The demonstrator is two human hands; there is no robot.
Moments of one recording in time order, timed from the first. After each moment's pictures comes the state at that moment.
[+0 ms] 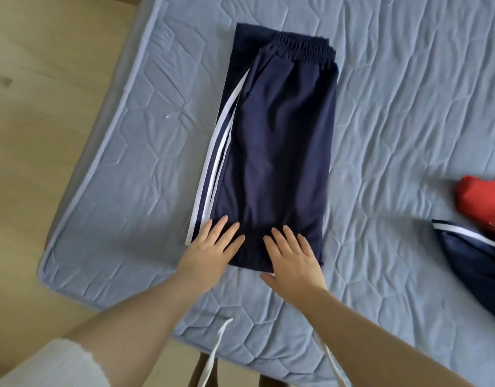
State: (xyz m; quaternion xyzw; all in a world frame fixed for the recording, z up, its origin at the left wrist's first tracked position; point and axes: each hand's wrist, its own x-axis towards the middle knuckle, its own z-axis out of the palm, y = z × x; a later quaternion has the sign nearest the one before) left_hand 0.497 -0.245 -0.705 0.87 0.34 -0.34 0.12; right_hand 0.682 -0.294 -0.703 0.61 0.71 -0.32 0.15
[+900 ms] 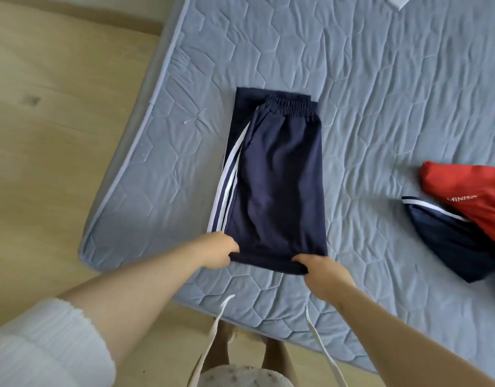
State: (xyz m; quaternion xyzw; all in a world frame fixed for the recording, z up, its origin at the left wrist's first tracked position) left_hand 0.496 -0.248 -0.633 0.77 0.36 -0.37 0.37; right_hand 0.708 -0.349 -0.632 0.69 0.53 -0.46 0.18
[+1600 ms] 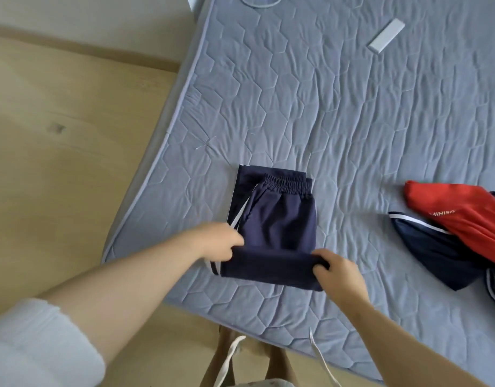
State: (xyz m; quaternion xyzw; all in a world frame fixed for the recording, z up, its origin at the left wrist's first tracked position) left_hand 0.500 -0.215 -0.550 0.81 0.33 -0.38 0.29; right_hand 0.718 -0.350 -0.568 0.80 0.42 -0.42 -0.06
